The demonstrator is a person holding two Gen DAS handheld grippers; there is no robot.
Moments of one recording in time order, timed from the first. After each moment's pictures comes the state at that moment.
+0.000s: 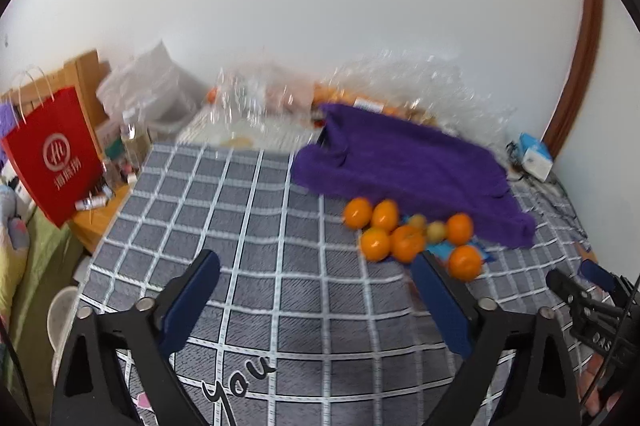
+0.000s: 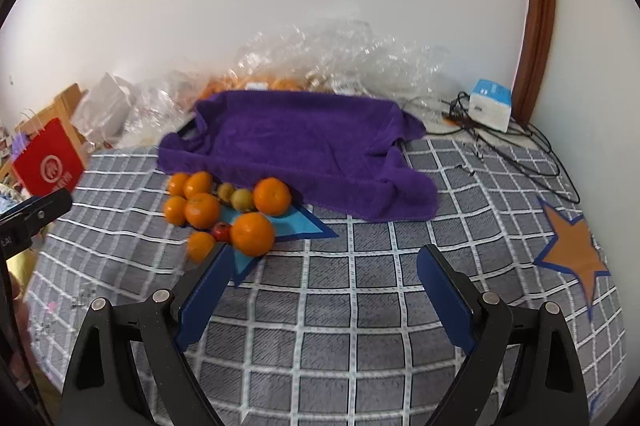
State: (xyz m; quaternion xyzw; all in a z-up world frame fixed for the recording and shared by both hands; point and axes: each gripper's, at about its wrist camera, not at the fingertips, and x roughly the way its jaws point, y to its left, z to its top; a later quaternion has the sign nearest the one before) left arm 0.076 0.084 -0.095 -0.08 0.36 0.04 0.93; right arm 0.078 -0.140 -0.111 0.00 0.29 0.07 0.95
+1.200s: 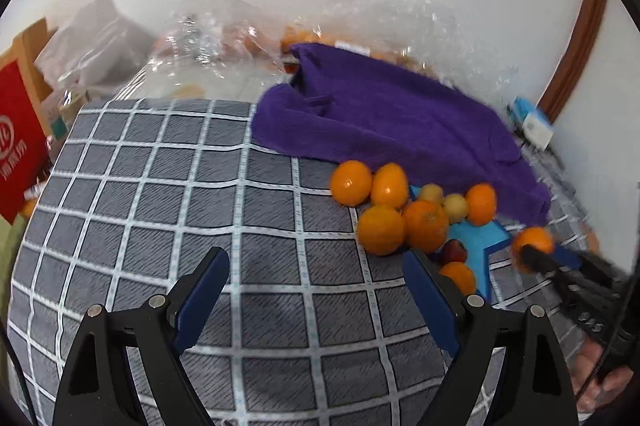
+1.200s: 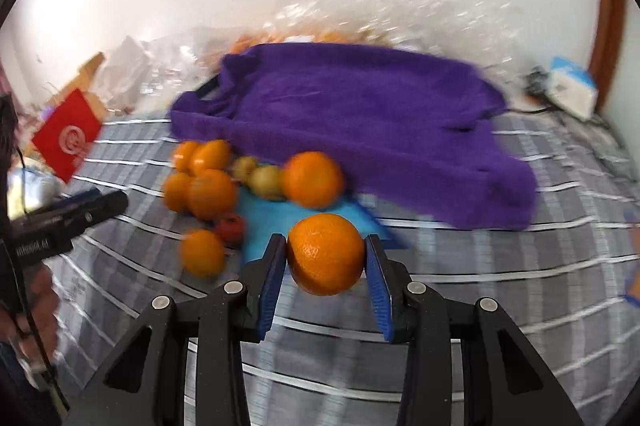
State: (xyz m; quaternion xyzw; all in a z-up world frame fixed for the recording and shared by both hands) left arm 0.144 0.075 -0.157 -0.07 0.43 -0.02 0.90; right arm 0.143 -0.113 -0.152 -0.02 0.34 0.15 0.93
